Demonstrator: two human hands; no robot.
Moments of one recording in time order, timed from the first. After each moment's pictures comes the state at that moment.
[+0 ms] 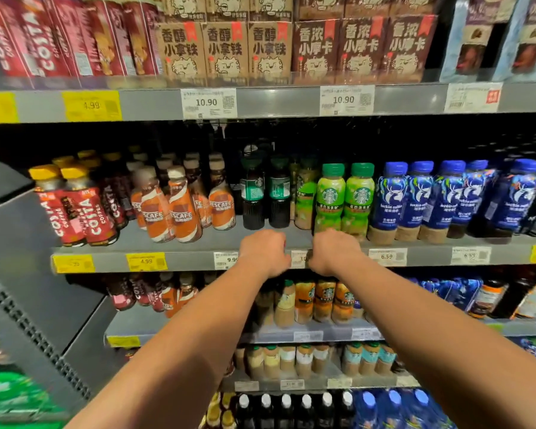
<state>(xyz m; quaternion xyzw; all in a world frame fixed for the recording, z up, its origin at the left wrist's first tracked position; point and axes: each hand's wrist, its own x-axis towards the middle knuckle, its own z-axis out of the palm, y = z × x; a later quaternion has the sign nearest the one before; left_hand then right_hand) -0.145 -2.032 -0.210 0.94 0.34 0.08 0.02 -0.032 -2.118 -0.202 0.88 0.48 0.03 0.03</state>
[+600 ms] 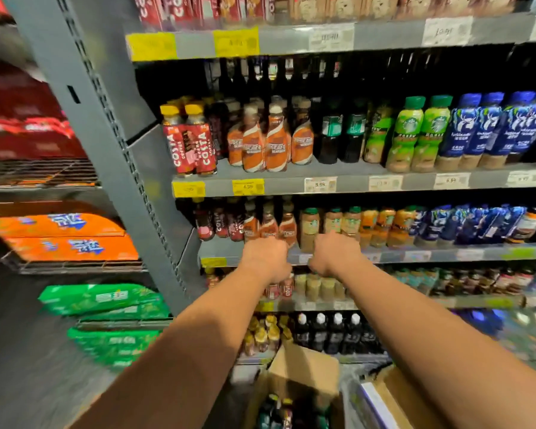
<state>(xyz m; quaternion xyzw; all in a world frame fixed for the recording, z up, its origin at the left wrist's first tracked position) -0.409 -2.067 -0.271 0.94 0.32 -0.04 -0.02 -0.295 -2.144 -0.266 0.87 0.49 -0.04 0.05</state>
